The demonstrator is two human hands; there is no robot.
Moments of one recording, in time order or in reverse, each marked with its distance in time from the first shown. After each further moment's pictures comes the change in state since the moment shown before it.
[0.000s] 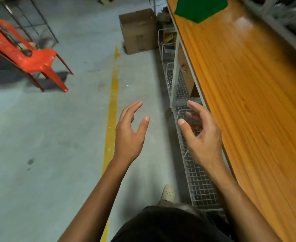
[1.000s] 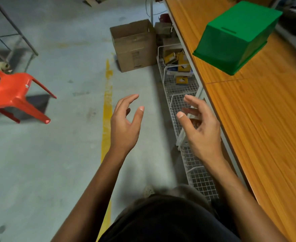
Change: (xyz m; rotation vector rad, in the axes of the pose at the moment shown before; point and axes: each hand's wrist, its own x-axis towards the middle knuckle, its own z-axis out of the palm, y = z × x) left_hand 0.545 -0.155 0.061 -0.031 0.015 0.001; right_hand 0.510 0.087 0.201 0.025 0.012 0.031
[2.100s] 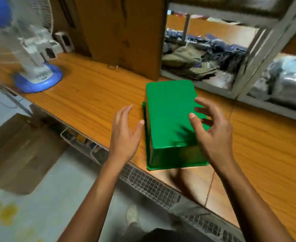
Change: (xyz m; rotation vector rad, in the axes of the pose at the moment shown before) left_hand 0.512 -0.001 0.357 -0.052 -0.839 0.467; right_hand 0.432 0.108 -0.074 -0.380 0.926 0.206
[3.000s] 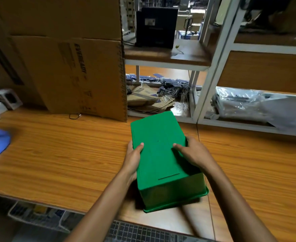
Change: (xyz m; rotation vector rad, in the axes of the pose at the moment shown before) left_hand 0.105 0.000 0.083 -0.912 -0.437 -0.634; right_hand 0.059 0.003 0.010 -0.464 -0.215 0.700
